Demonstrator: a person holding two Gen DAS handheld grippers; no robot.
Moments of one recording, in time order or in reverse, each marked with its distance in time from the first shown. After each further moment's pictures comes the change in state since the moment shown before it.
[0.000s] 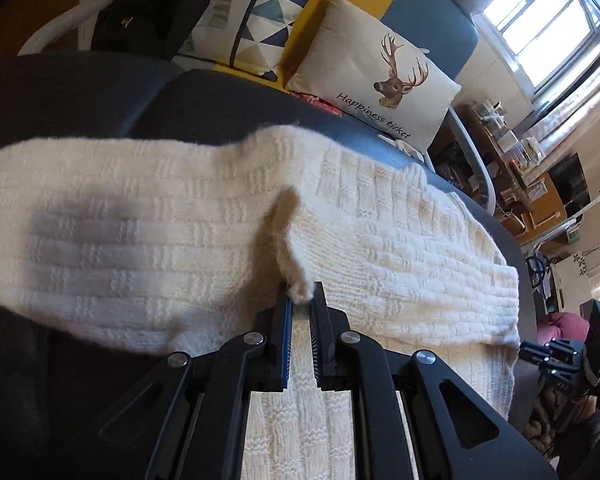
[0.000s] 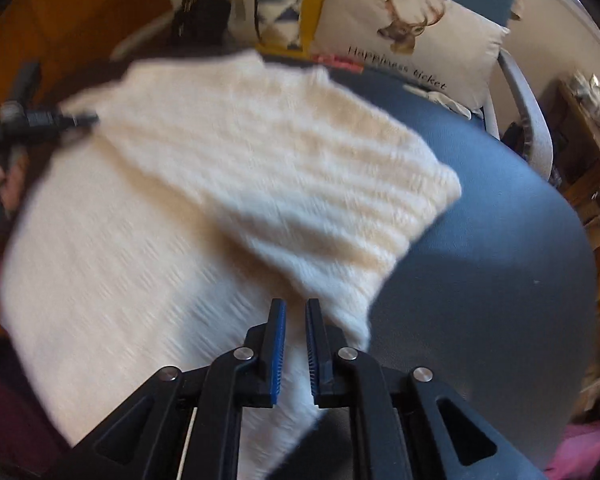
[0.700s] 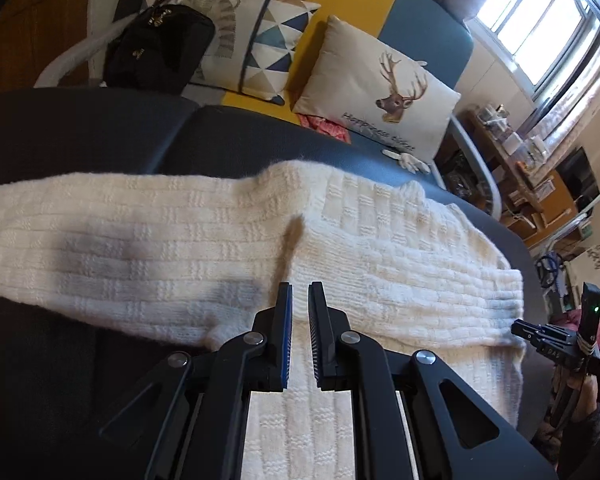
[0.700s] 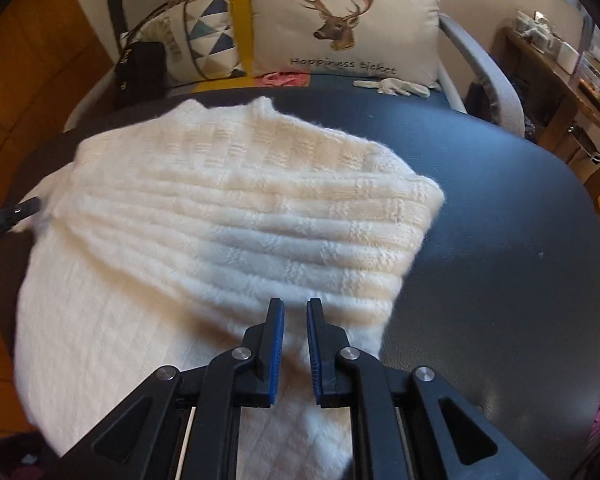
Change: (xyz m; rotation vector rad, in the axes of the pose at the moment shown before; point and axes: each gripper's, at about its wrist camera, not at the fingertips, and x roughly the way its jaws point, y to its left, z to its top) left arm -0.032 -0.002 -0.003 0.042 -0.069 0.089; right arm 0.035 -0.006 0.006 0.220 0.009 -0.154
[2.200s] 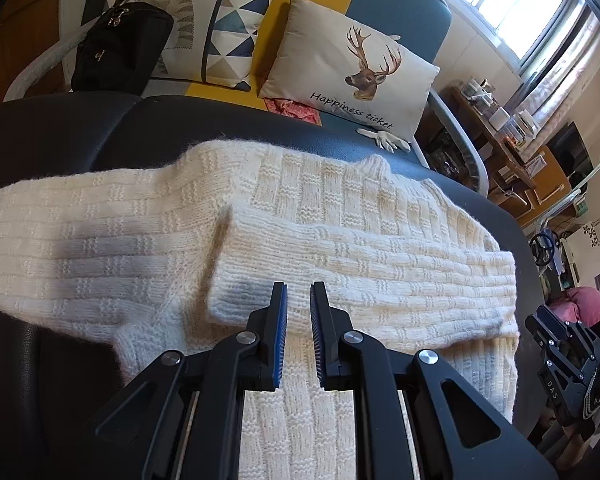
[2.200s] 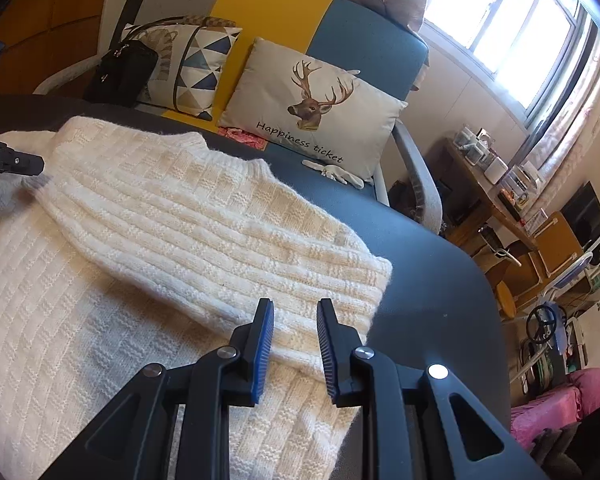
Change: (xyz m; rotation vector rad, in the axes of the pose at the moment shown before) left arm 0.029 -0.055 -0.006 0.065 0.039 -0.052; right arm -0.048 0.081 -0.013 -0.155 -0.269 -0.299
